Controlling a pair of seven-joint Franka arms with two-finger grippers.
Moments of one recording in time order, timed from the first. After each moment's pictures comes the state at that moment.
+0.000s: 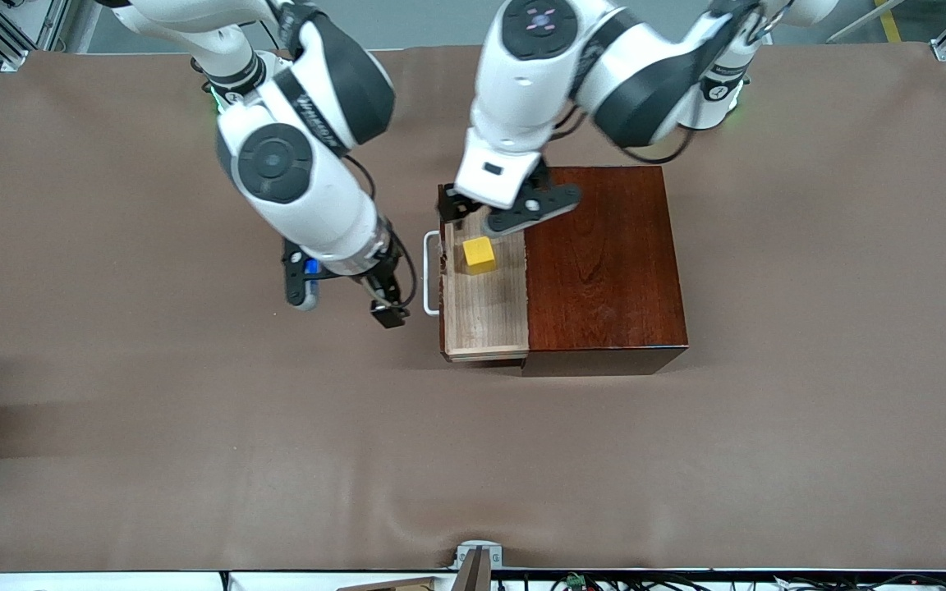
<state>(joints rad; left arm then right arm) -0.56 0.43 -0.33 -1.35 0.03 1.88 -1.33 0.49 0.51 0.06 -1.18 0.13 1.72 1.92</state>
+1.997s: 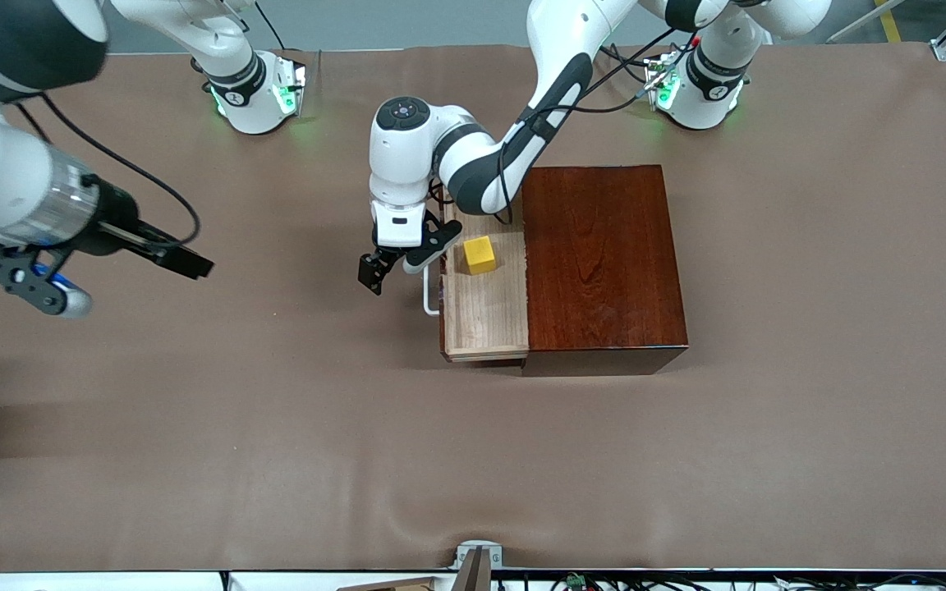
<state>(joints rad) -1.05 0.85 0.11 -1.23 0.09 2.38 -1.94 0.14 0.31 0.06 -1.14 0.12 1.32 0.67</state>
